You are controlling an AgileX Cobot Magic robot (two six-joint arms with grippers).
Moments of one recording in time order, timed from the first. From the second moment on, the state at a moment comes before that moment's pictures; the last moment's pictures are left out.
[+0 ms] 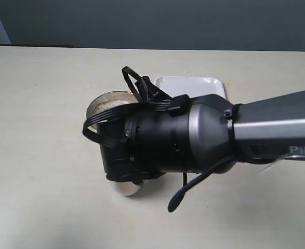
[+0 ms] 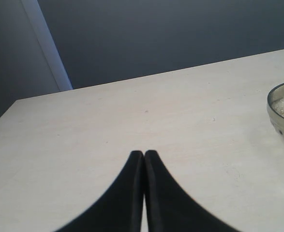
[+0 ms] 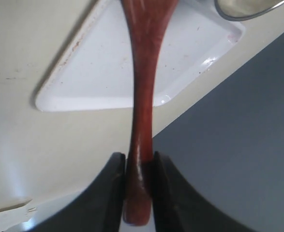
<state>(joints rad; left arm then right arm) -0.17 0.00 0.00 0.13 0.25 0.04 1.28 1.88 -1.20 -0.96 1.22 -0.46</state>
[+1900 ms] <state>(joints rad) -0.17 0.00 0.00 0.13 0.25 0.04 1.37 1.88 -1.05 -1.35 1.21 -0.12</state>
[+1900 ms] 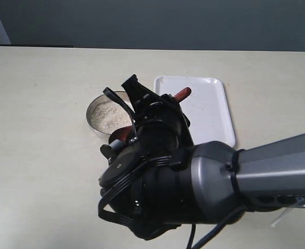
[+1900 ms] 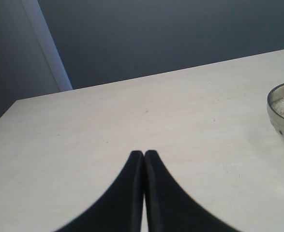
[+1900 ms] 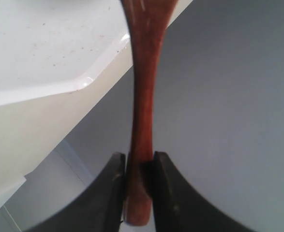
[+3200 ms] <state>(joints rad) -0.17 0.00 0.00 0.13 0.25 0.04 1.38 1.82 -0.95 -1.37 1.21 -0.02</state>
